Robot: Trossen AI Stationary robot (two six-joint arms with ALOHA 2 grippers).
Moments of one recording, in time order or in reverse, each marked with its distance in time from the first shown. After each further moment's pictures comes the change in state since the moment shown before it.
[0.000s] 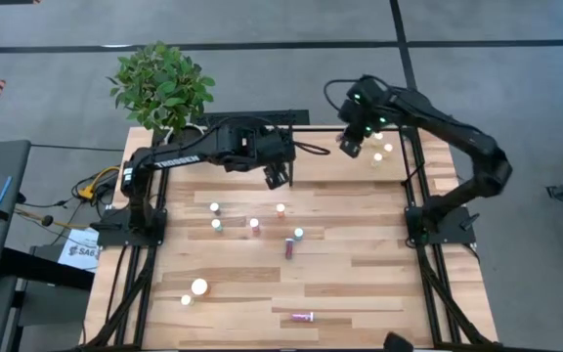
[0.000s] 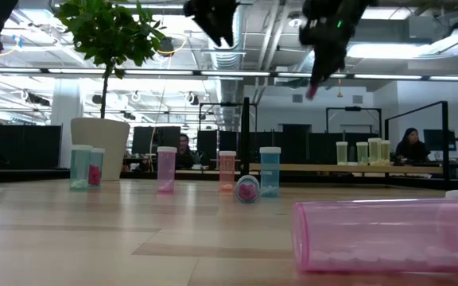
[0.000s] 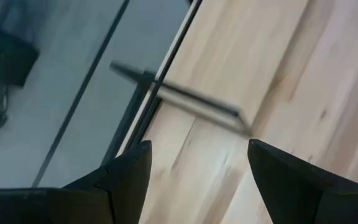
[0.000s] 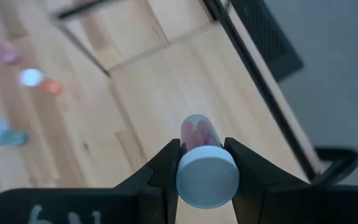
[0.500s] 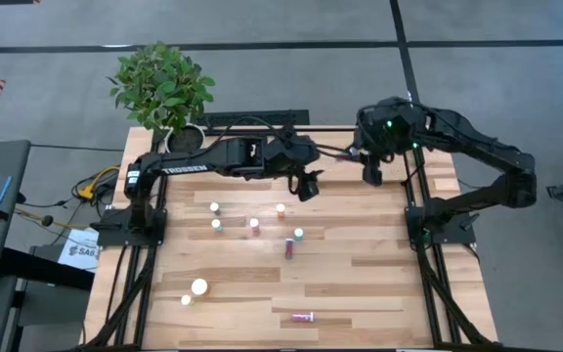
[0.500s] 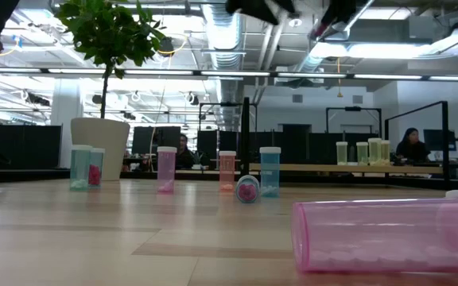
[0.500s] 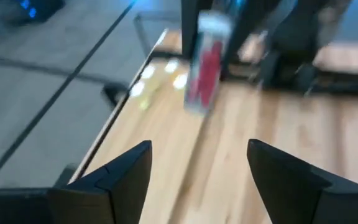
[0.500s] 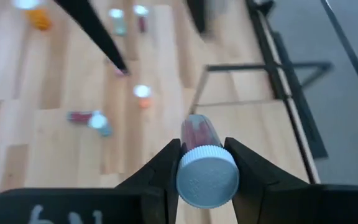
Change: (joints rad) left arm -0.053 0.032 -0.040 0.506 0.206 0.090; right arm 0.321 -0.258 0.000 -0.010 -0.001 -0.051
